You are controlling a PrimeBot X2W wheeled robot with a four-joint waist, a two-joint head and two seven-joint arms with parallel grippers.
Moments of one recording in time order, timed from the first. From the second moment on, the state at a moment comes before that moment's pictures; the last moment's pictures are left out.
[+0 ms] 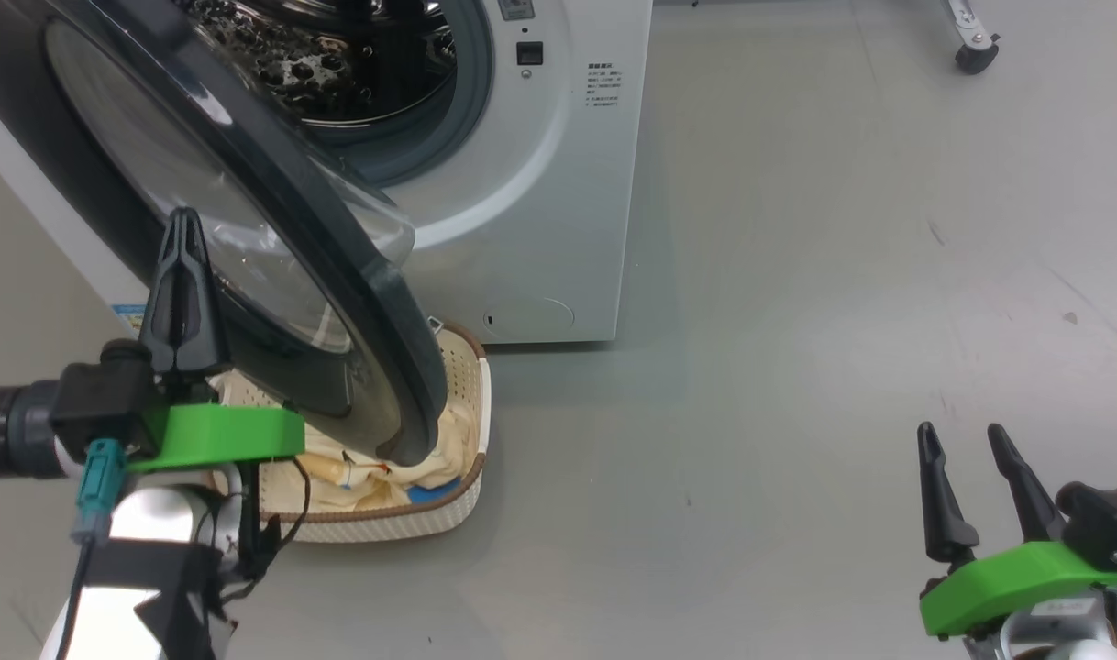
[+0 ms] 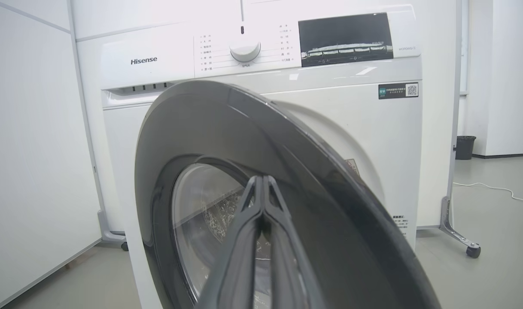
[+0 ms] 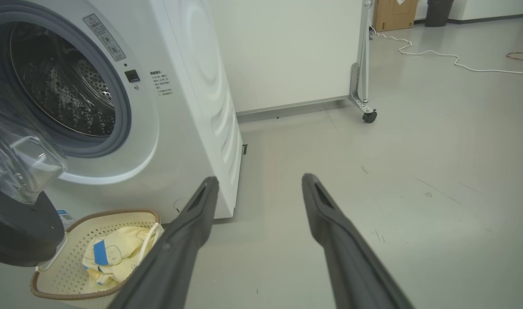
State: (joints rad) left arm -0.37 0.21 -0.21 0.10 -0.18 0.25 -0.21; right arm 0.10 -0.04 -0.07 0.04 0.22 0.13 -0.11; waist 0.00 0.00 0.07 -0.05
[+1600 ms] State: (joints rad) left arm -0.47 0.03 -0.45 0.43 -0.34 0.24 -0.25; right arm 0.07 -0.04 -0.03 0.07 0.22 0.13 -0.11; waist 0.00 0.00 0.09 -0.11
